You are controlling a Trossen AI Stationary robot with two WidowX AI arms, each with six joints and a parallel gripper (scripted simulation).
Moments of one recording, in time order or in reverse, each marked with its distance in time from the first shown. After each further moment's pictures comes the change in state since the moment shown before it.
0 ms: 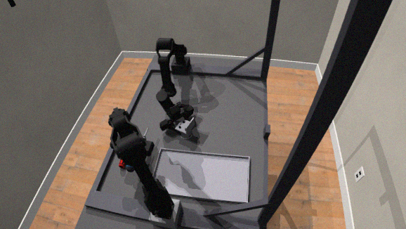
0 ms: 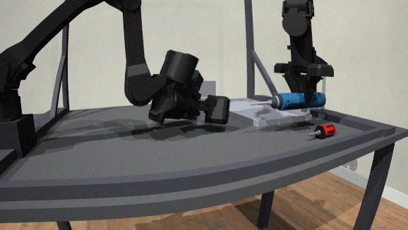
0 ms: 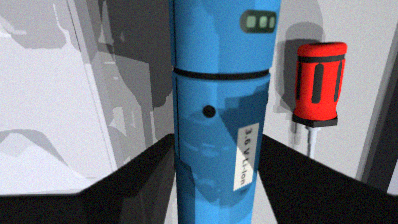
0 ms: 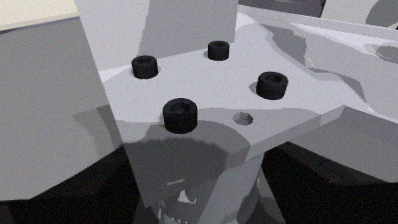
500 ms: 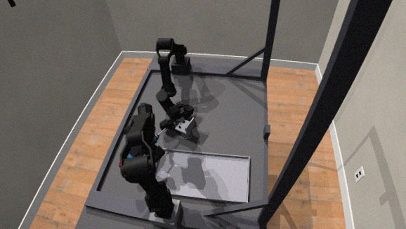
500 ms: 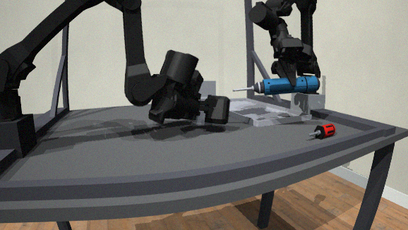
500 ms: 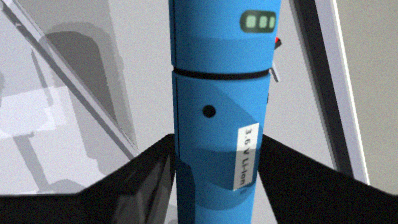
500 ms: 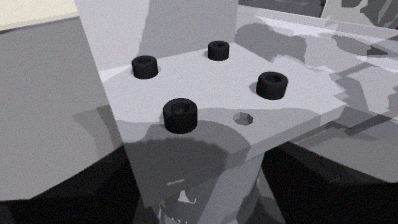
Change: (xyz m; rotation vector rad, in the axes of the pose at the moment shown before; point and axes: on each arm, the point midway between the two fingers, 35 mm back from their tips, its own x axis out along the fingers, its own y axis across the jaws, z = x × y) left arm -0.034 0.043 -0.010 0.415 -0.022 -0.390; right arm 0.000 0.000 0.000 0.000 0.000 0.000
